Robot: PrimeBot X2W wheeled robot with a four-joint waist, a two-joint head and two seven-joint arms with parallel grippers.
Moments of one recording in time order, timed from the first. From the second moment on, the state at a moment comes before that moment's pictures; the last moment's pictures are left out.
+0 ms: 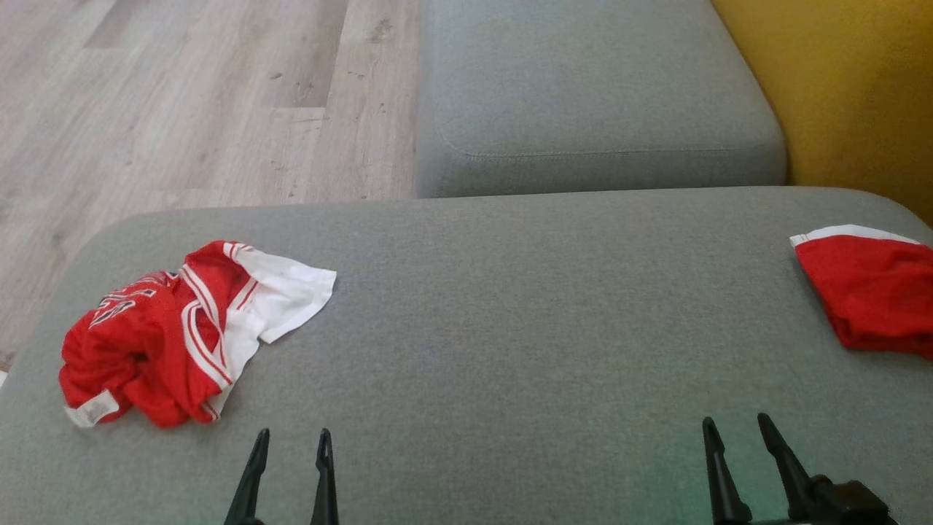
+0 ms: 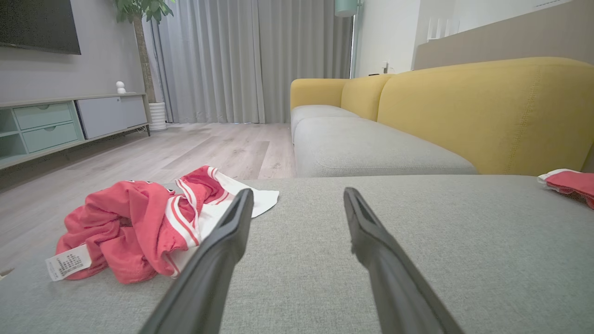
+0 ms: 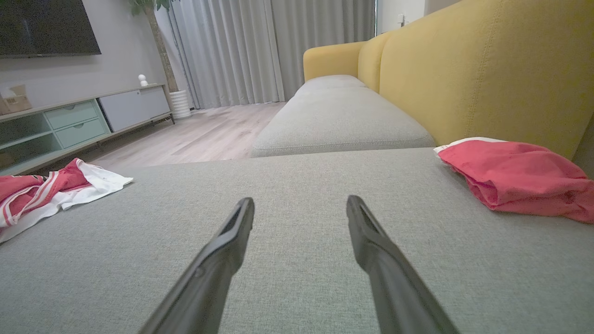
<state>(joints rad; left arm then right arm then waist) 0.25 0.06 -0.21 0.09 -0.09 0.08 -0.26 0.24 -0.05 0.04 0.20 0.12 0.13 -0.25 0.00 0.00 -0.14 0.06</state>
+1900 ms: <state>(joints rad) -0.66 0.09 -0.12 0.43 -0.06 -0.05 -0.21 0.05 -0.34 0.11 0.13 0.11 0.13 -0.25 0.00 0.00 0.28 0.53</state>
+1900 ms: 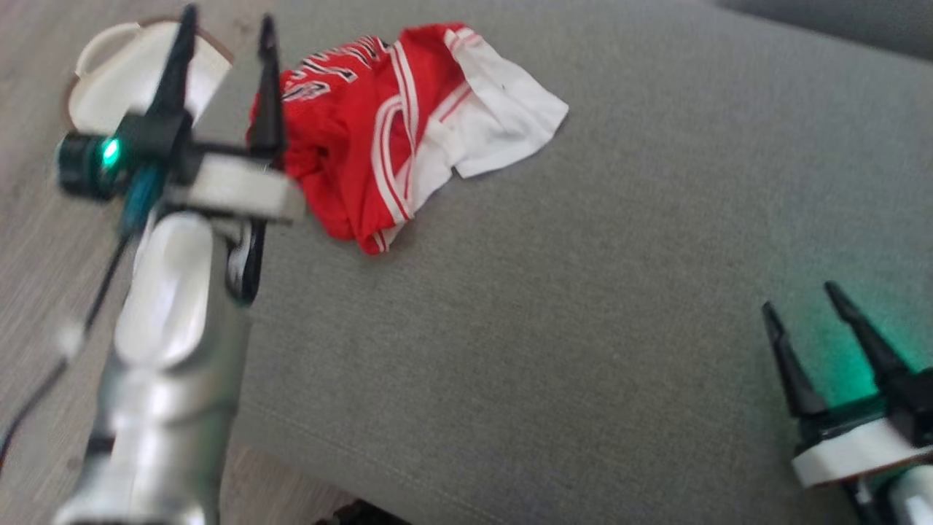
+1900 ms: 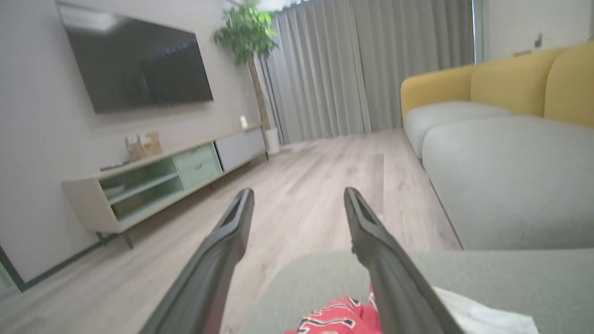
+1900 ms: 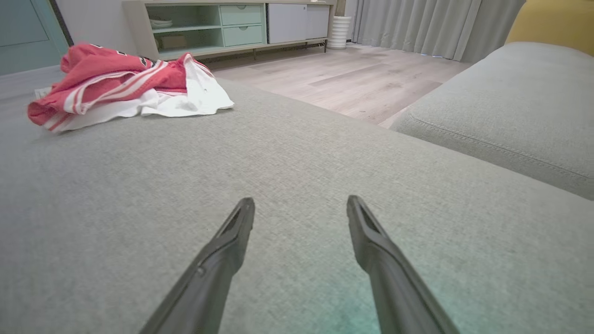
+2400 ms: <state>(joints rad) -1.01 0.03 -0.09 1.17 -0.24 -0.12 0.13 -0.04 -0.52 0.10 -0.04 0.14 0.13 -0.18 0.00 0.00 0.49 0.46</state>
